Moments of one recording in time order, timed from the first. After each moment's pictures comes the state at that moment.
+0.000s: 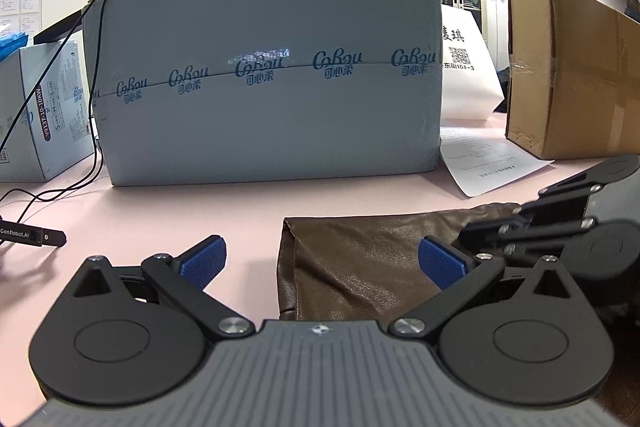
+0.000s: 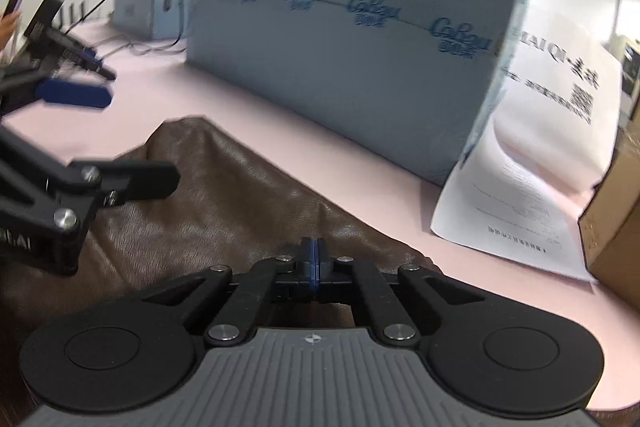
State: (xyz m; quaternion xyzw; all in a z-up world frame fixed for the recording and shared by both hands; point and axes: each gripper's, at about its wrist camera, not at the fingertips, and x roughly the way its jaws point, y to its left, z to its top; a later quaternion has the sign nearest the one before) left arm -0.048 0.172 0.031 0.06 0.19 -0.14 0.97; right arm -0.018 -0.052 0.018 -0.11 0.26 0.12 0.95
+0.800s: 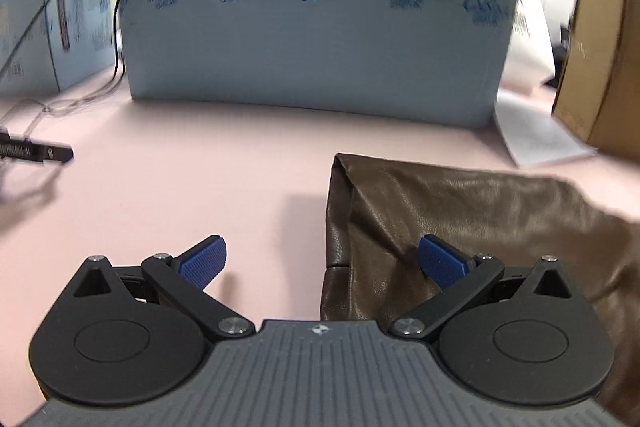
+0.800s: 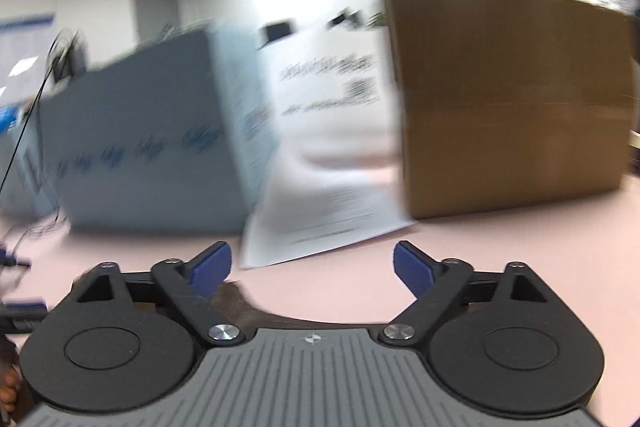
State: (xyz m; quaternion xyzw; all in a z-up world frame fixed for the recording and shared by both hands) left arm -0.019 0.179 0.014 0.05 0.29 -0.09 0.95; right arm -0.154 -0.187 0.078 0.14 0.14 -0.10 0.98
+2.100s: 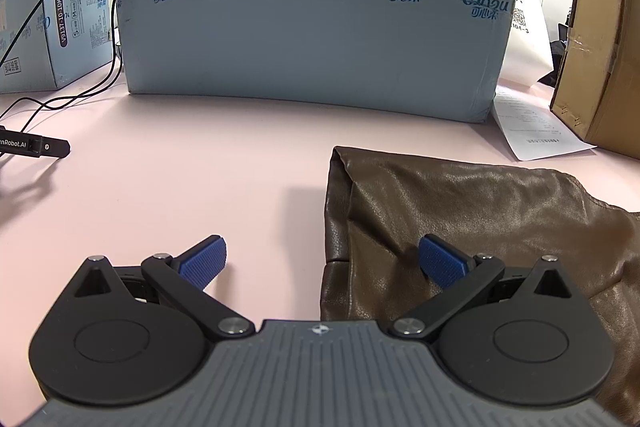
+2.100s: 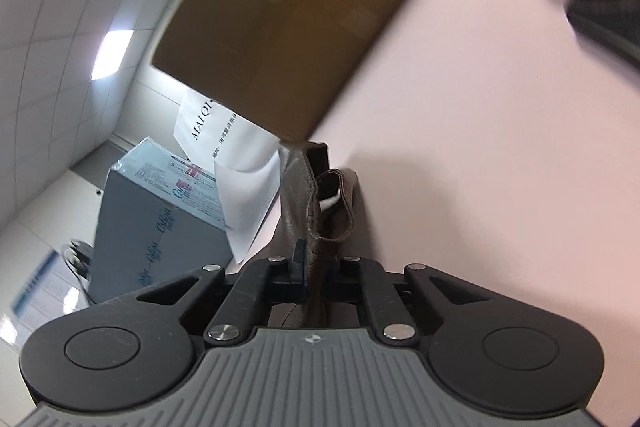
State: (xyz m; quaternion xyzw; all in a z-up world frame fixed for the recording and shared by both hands) left arm -0.015 0.188 0.010 0.01 0.31 -0.10 0.95; right arm -0.274 -0.270 -0.016 0.45 0.11 -0.09 0.88
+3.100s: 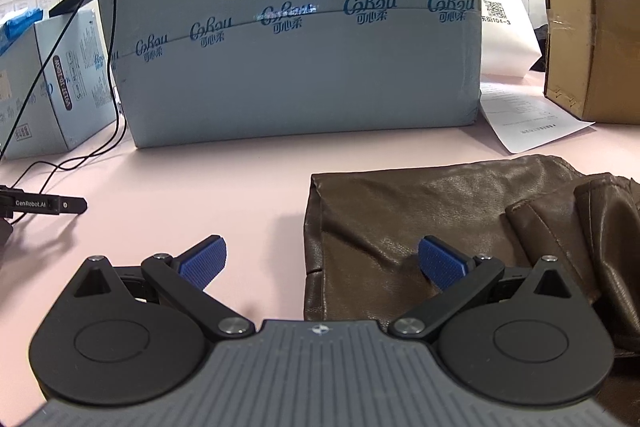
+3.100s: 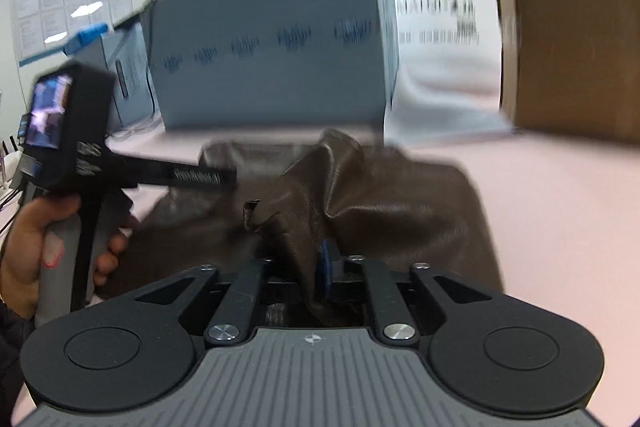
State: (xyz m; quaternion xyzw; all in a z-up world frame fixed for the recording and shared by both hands) left arm -0.033 0.166 0.018 0.09 0.25 -0.09 0.96; right arm -0.170 -0.046 0.011 0.07 0.25 0.04 0.97
